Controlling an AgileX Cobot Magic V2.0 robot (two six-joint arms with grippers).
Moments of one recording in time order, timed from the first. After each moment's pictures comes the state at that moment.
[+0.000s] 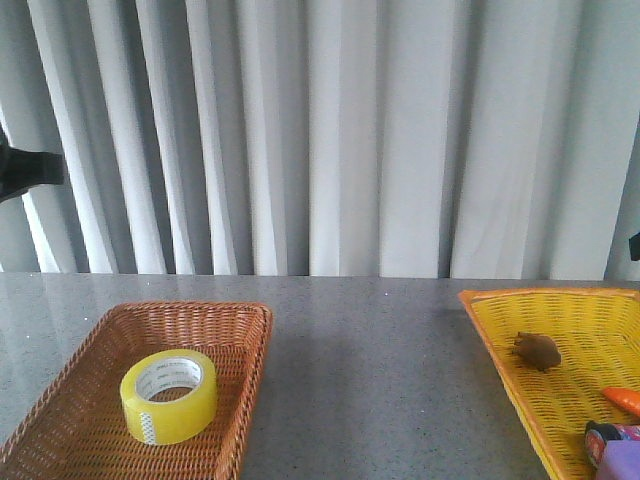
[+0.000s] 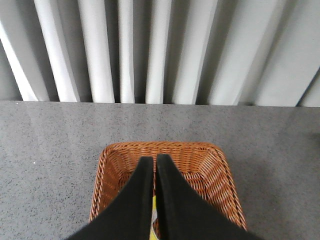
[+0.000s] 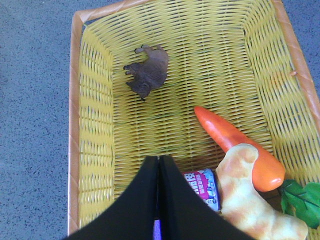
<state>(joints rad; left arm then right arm) -0.19 1.27 -1.50 0.17 0.72 -0.32 -0.24 1.57 -1.66 0.17 1.08 -0.06</state>
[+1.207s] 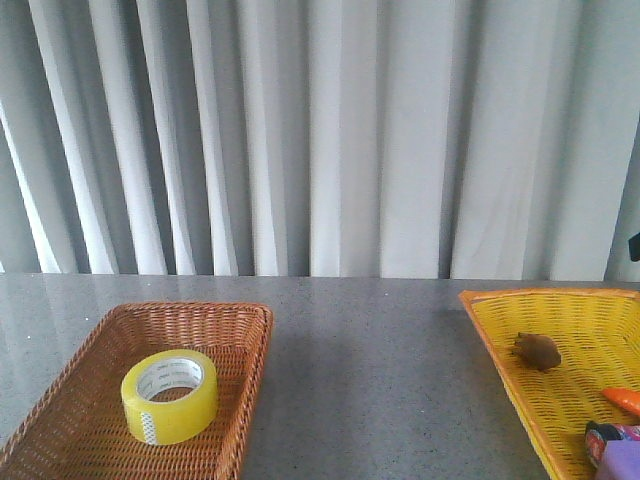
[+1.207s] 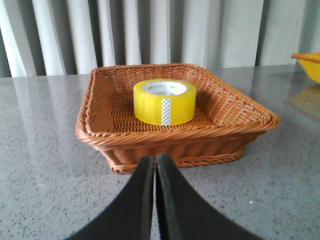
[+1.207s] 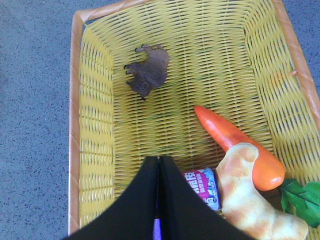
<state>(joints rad) -0.12 -0.01 0.01 -0.21 0.17 0.12 -0.24 1.57 -1.66 0.17 1.09 -0.06</state>
